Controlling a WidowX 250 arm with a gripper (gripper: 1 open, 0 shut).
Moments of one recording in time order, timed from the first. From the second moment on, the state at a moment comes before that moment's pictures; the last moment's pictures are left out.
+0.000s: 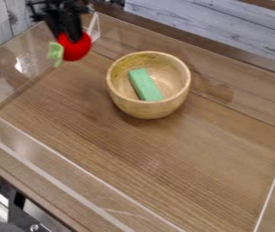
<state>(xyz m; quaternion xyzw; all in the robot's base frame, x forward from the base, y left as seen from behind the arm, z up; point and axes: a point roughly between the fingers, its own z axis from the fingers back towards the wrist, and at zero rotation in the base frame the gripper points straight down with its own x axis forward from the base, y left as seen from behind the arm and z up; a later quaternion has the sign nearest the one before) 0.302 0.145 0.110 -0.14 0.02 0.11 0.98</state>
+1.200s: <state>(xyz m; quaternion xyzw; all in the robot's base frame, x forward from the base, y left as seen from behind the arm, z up) 0.306 0.027 0.118 -0.13 0.01 0.00 0.99</state>
